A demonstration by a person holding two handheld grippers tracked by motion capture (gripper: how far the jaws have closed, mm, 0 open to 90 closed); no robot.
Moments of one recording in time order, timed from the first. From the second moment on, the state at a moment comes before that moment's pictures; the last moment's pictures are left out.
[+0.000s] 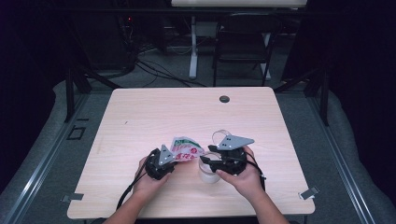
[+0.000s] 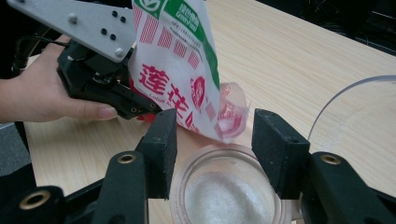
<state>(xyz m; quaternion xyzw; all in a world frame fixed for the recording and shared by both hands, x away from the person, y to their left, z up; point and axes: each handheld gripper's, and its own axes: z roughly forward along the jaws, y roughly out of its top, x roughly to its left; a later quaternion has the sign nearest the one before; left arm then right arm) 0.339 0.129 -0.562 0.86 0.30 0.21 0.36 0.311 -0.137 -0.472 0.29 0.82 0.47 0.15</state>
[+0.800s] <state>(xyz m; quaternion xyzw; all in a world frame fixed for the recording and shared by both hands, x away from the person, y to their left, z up) 0.360 0.189 -0.545 0.78 0.43 0.22 0.41 0.305 -0.147 -0.467 0.29 0.81 0.49 0.15</state>
